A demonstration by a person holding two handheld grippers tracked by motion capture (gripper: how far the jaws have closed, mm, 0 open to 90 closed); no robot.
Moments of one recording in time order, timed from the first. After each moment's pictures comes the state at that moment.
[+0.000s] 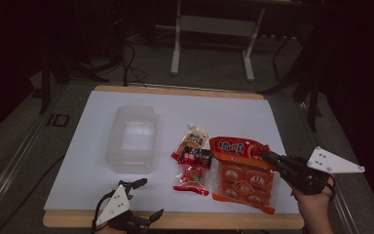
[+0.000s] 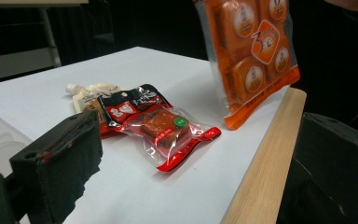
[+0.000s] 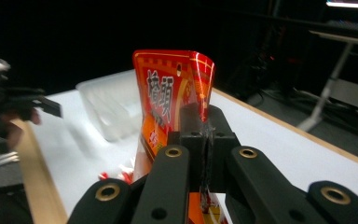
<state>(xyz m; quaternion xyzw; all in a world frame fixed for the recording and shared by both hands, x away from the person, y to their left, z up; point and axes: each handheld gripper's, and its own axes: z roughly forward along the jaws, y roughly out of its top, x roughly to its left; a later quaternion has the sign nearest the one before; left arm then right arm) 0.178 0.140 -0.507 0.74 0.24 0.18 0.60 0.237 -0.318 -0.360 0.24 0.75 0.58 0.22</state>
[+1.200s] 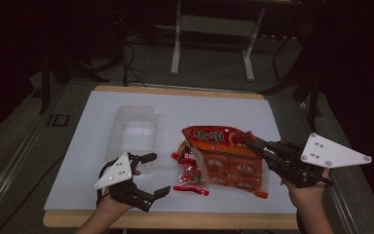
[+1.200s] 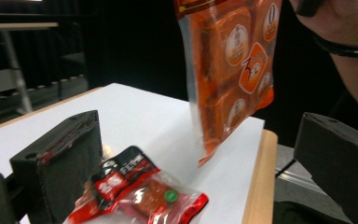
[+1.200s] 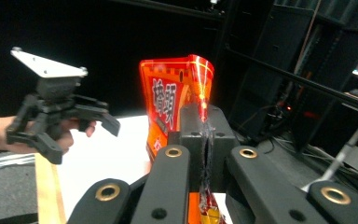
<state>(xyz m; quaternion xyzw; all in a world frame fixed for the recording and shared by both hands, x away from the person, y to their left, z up) 0.225 0.127 -0.425 0.73 0.19 0.13 0.64 0.223 -0.257 -0.286 0.14 0.75 0.60 0.24</state>
